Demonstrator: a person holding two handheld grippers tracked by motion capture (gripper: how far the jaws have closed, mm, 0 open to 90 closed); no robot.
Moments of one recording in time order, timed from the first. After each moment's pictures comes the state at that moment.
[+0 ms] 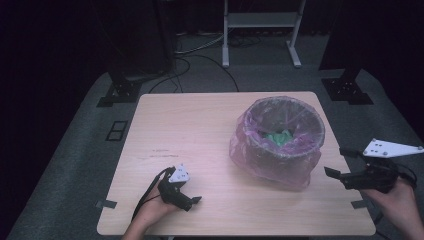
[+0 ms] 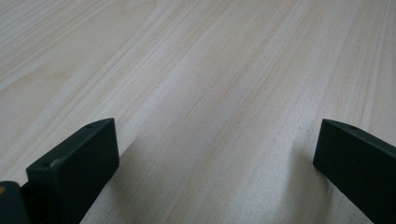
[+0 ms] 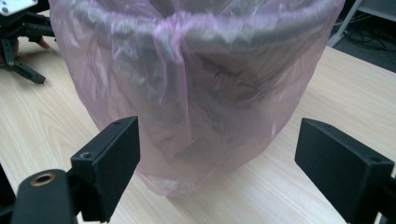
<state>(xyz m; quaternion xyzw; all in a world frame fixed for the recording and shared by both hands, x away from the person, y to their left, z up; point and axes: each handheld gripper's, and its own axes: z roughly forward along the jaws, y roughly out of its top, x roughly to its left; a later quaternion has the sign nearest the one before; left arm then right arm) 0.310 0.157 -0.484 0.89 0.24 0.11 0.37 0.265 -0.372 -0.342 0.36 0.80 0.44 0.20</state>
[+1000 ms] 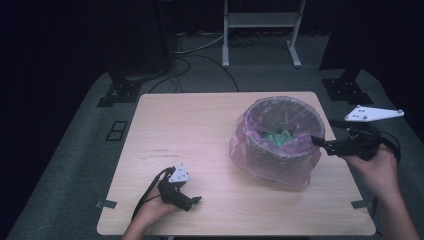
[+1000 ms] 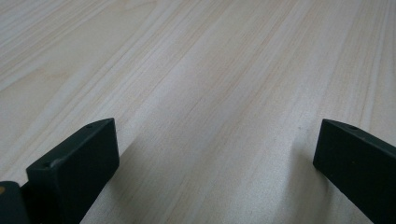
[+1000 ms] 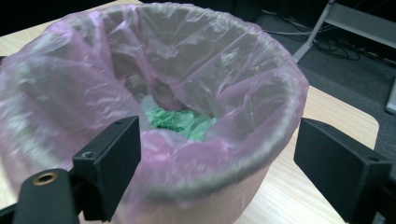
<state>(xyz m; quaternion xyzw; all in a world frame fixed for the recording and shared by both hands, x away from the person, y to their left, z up) 0.309 0.157 -0.484 0.89 0.24 0.11 0.37 0.317 -0.334 -0.292 0.38 0.79 0.42 0.24</state>
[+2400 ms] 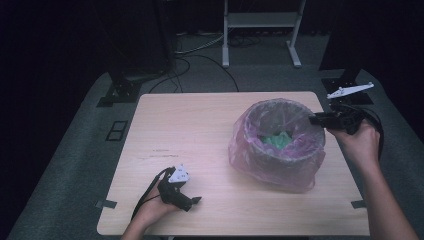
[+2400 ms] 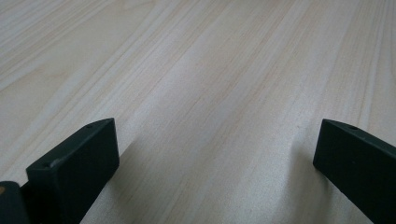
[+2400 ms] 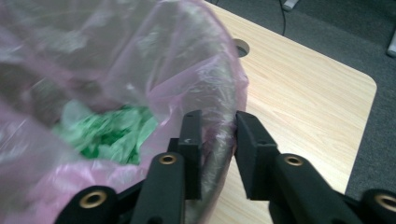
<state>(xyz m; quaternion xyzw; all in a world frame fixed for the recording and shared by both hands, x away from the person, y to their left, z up) 0.309 0.158 -0.484 0.89 0.24 0.11 0.37 0.391 -0.332 -0.297 0.44 0.81 0.33 0.19</state>
